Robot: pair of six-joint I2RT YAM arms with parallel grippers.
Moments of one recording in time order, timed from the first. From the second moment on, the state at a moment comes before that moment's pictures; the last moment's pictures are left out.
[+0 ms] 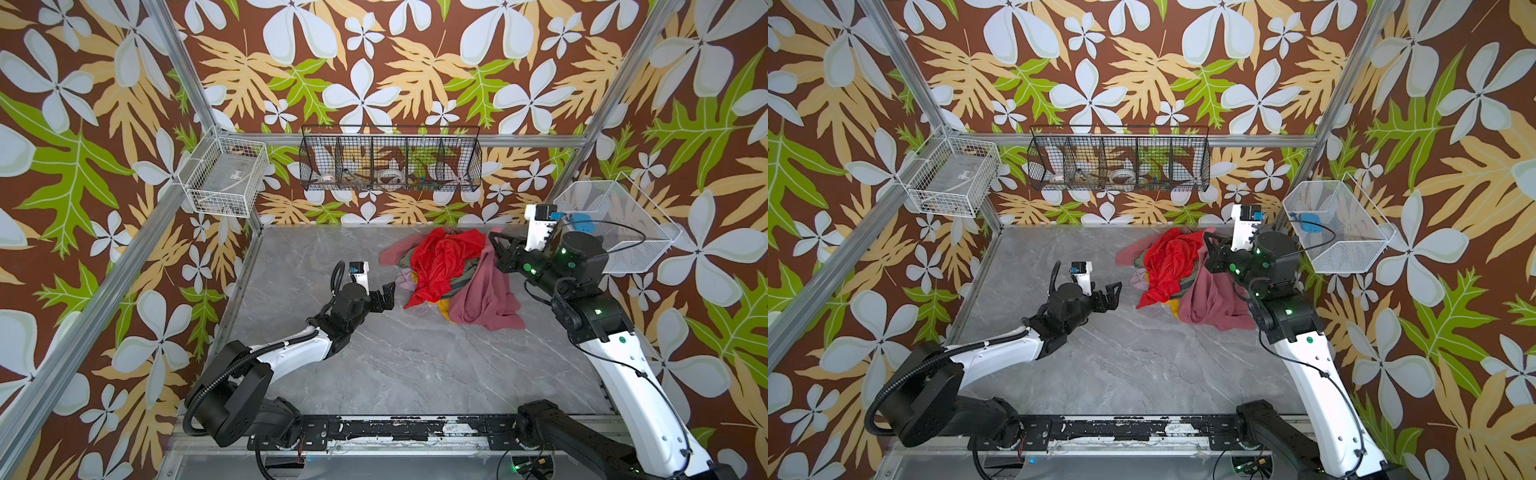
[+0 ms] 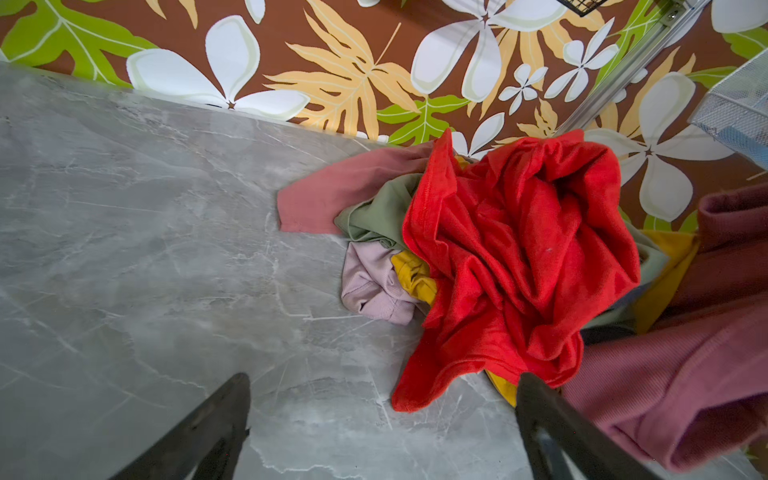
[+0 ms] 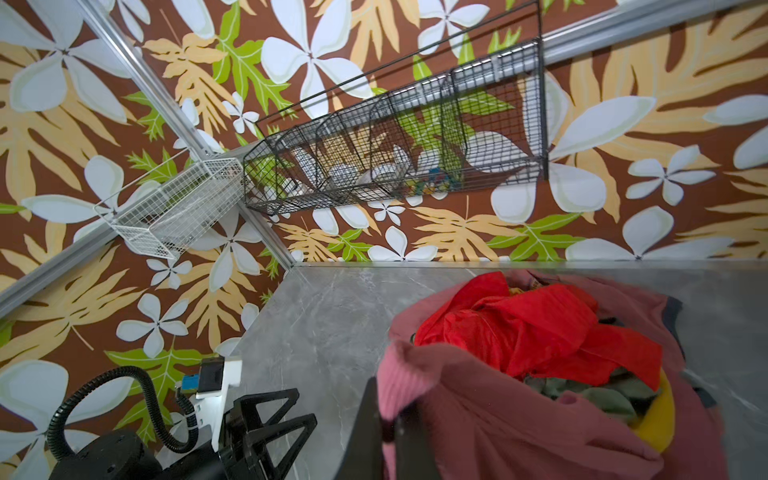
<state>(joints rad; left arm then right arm) -0.64 1.40 0.65 0.43 -0.17 -0.50 0.27 1.05 1.28 -0.39 -0.21 0.32</state>
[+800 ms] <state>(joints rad) -0.94 1.78 1.03 0.38 0.12 -0.42 0.20 1.19 0.90 -0.24 -0.17 0.38</state>
